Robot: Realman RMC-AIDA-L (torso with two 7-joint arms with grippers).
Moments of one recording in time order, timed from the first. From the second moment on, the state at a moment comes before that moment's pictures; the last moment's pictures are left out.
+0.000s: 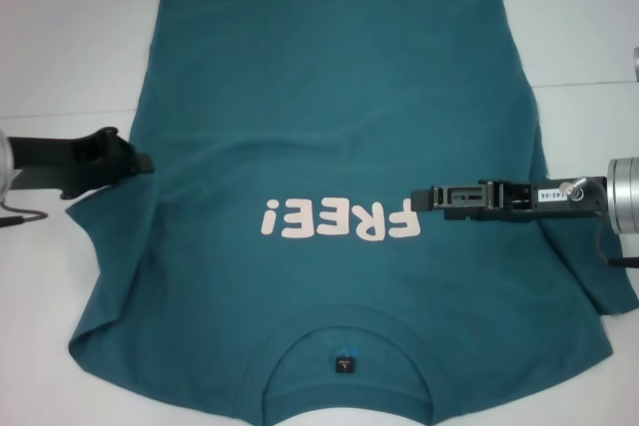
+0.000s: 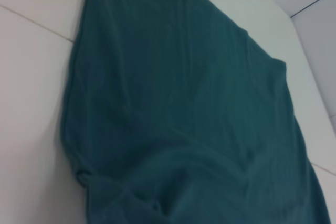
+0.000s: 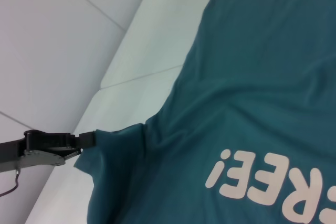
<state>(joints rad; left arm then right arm) -0.76 -1.99 0.63 0.68 2.33 1.23 -2.62 0.66 2.01 -0.66 -0.61 -2.14 -1.40 2.21</state>
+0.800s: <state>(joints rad) -0.84 -2.00 0.78 0.62 2.33 1.13 -2.64 0.66 2.01 -0.63 -0.61 -2.14 -1.39 2.21</state>
